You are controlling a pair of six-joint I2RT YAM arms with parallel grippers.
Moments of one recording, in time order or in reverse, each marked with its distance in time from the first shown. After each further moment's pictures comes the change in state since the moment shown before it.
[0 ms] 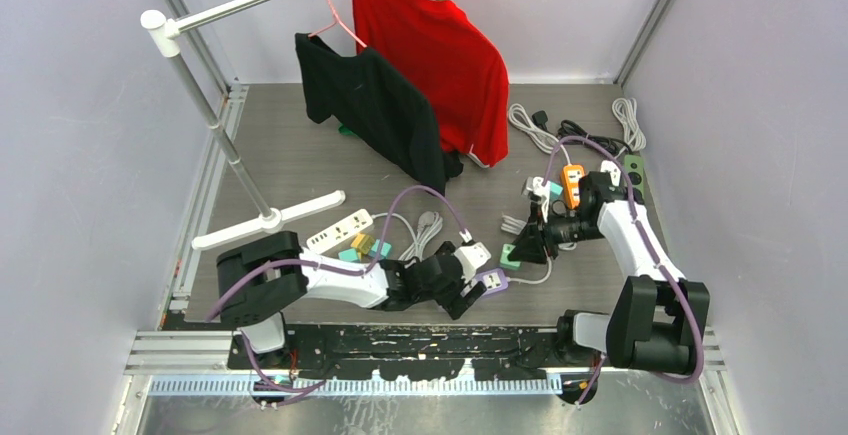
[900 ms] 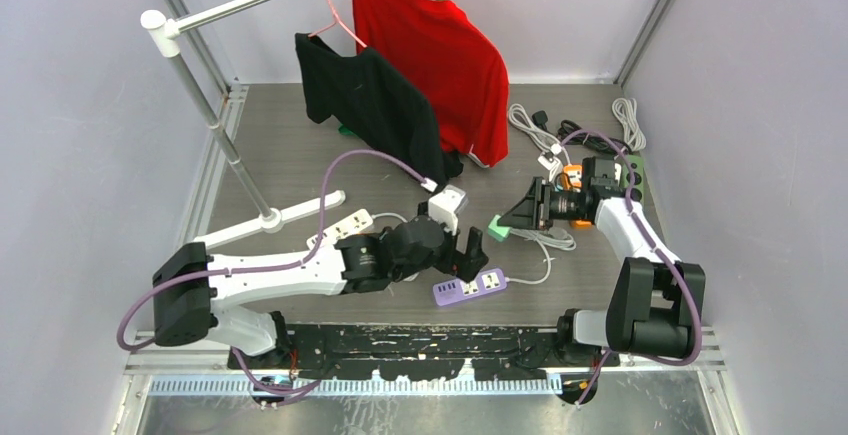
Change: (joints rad) left arm 0.029 -0.358 0.112 -0.227 -0.118 -0.306; right arm -0.025 0.088 -0.005 0.504 -0.117 1.118
